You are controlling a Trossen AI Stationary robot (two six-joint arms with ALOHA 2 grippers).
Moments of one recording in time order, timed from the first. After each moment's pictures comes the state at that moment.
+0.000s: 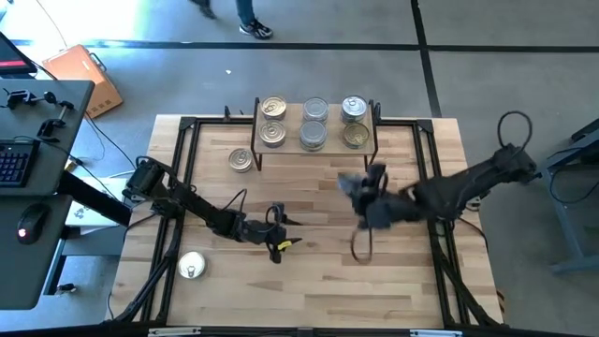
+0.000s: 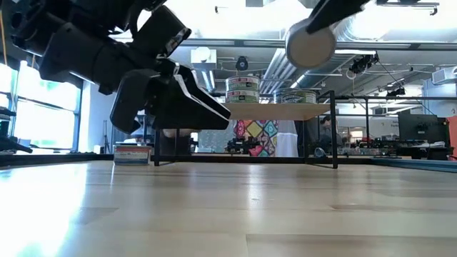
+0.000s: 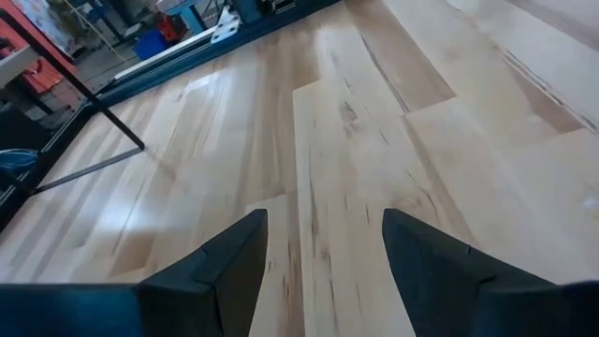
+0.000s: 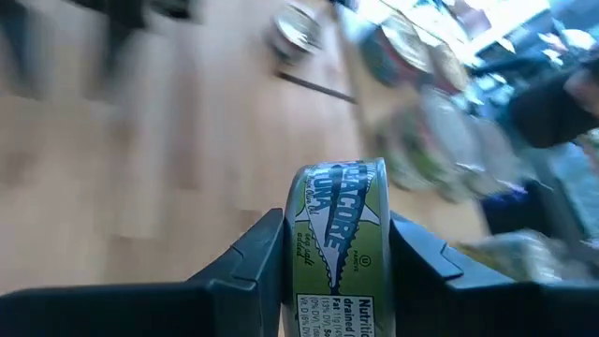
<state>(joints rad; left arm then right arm) -0.35 1.83 0.66 0.74 -0.45 0.24 0.37 1.30 1.14 -0.75 0.79 -0.04</state>
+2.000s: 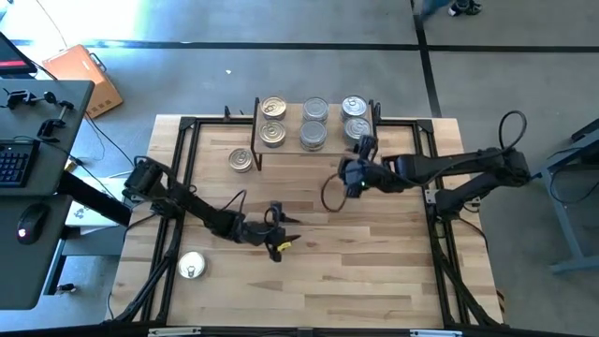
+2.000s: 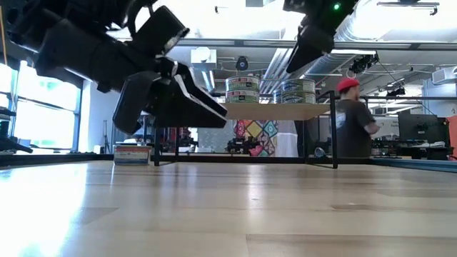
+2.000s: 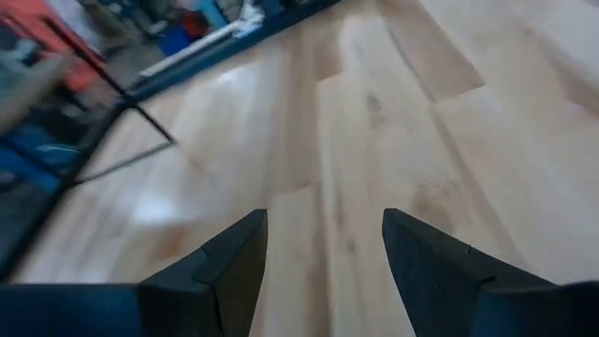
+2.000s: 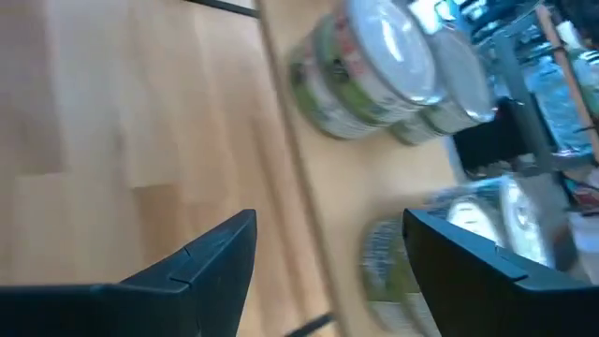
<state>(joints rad) -0.37 1.81 0.66 0.71 -0.53 0.26 0.03 1.37 1.14 -0.67 0.70 -0.15</state>
